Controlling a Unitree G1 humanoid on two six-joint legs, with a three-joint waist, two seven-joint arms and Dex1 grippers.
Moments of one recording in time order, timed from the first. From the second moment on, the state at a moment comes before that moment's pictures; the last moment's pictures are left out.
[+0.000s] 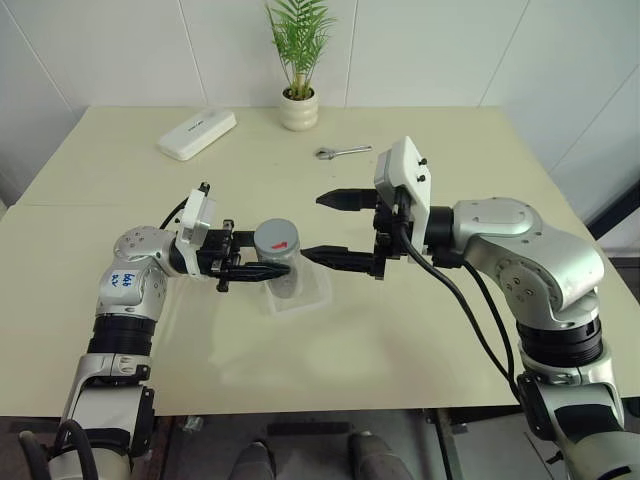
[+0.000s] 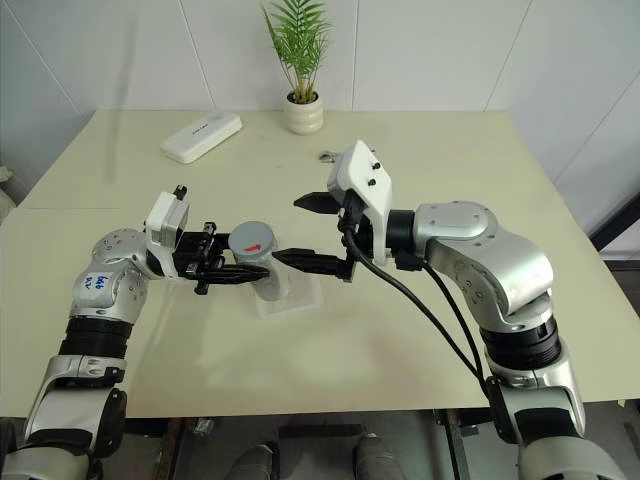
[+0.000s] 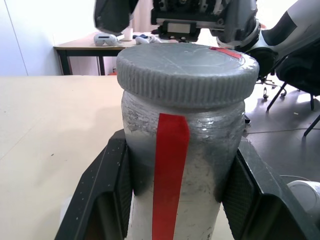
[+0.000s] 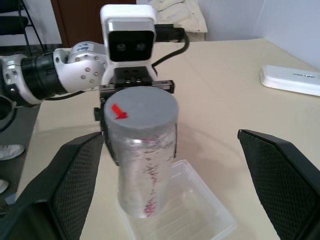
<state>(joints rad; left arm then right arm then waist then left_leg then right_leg) -0.76 0.55 0.07 0.37 -0.51 0.17 -1.50 -0.87 -0.54 0.10 -0.41 0.61 0.91 0.82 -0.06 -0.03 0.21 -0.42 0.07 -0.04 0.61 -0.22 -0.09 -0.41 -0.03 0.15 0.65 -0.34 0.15</state>
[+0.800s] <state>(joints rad) -0.86 0.51 0.02 0.48 -0.50 0.13 -1.50 -1.01 -0.33 0.22 -0.13 0.53 0.75 0.82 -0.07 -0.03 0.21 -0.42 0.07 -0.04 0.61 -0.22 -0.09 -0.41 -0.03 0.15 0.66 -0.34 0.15</state>
